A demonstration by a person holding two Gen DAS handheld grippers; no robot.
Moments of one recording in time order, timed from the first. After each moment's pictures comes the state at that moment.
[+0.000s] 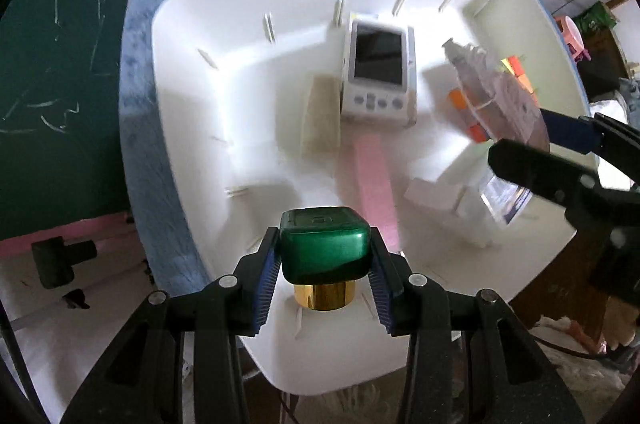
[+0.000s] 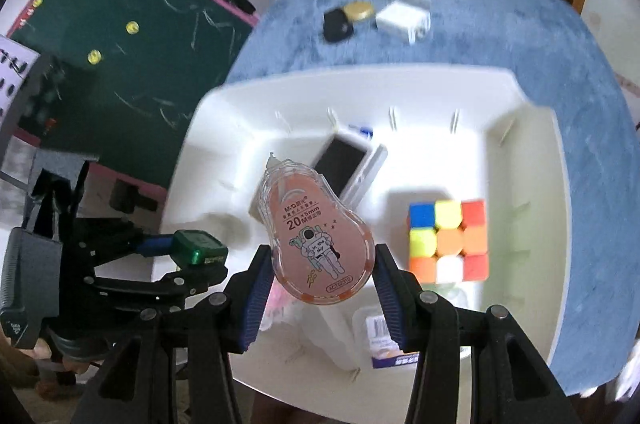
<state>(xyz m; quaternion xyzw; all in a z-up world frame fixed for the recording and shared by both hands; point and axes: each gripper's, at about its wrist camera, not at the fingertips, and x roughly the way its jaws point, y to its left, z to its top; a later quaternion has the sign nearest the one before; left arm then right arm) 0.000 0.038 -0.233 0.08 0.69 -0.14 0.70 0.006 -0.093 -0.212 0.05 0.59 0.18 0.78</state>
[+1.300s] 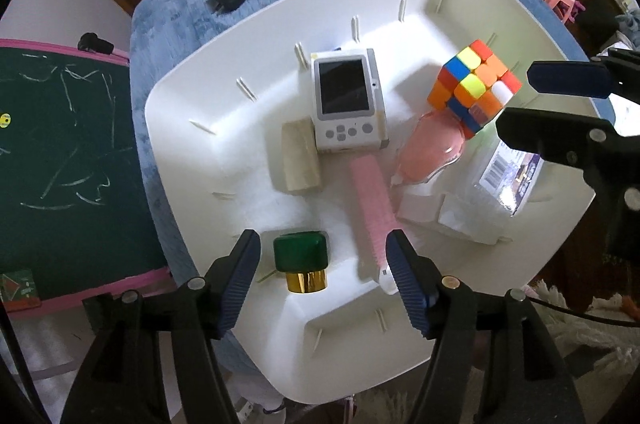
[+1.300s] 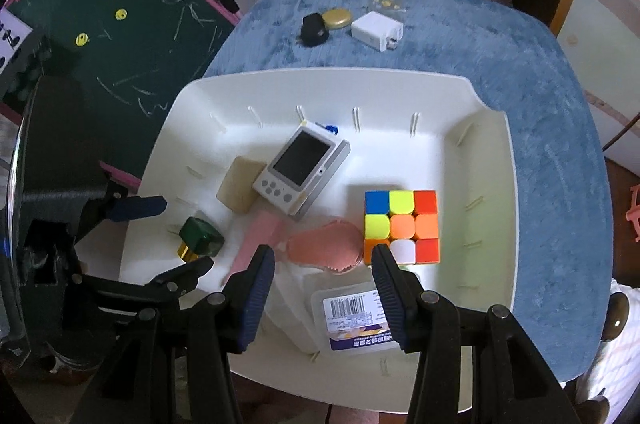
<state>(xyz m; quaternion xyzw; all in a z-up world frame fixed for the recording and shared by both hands) -0.033 -0.011 -0.198 0.20 0.62 -0.15 0.75 -0.003 -0.105 -0.192 0.00 0.57 0.14 0.81</state>
